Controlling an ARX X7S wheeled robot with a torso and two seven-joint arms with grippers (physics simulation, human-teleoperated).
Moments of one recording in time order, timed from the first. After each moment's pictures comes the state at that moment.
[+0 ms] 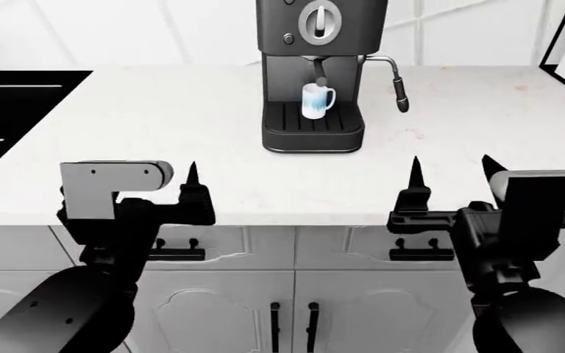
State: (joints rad) left arm -0.45 -0.28 0.05 0.59 -0.54 -0.94 -0.34; right arm 0.35 0.38 0.03 -0.70 0.48 0.86 0.29
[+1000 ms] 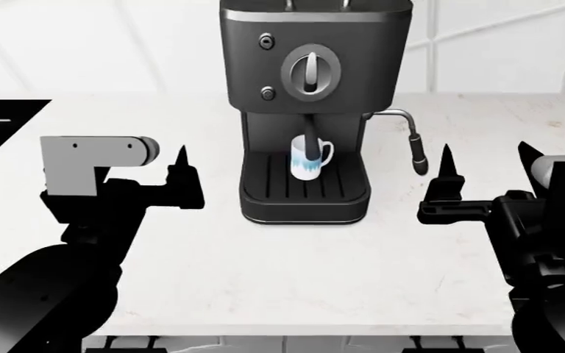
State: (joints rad) left arm -0.56 -0.31 0.00 0.60 -0.63 -1.07 -0.36; right arm 0.39 0.46 0.13 -0.74 0.56 0.96 0.29
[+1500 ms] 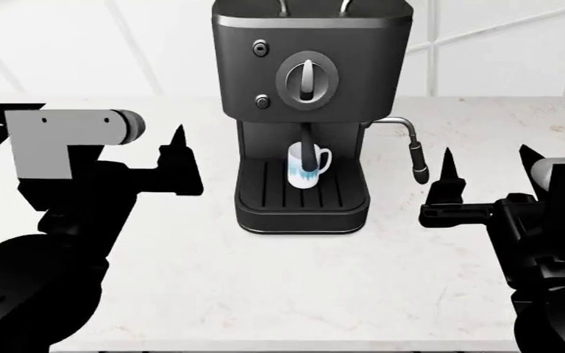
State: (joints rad) left arm -0.68 -0.27 -0.13 0.72 -0.82 -1.31 -0.47; right arm 0.39 0.48 0.13 -0.75 0.57 0.97 0.30
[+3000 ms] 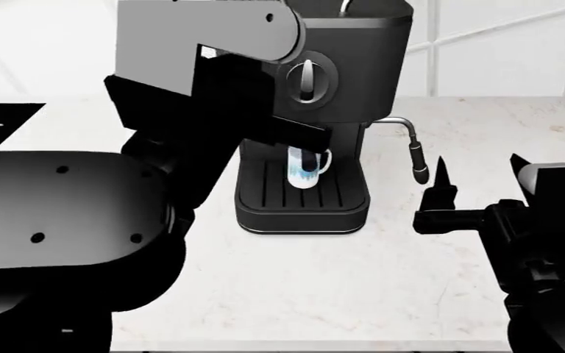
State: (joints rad) left arm -1.19 -0.15 0.20 0.55 -1.46 -1.38 -1.11; right arm 0.38 0.48 0.11 -0.73 0.59 0.98 0.33
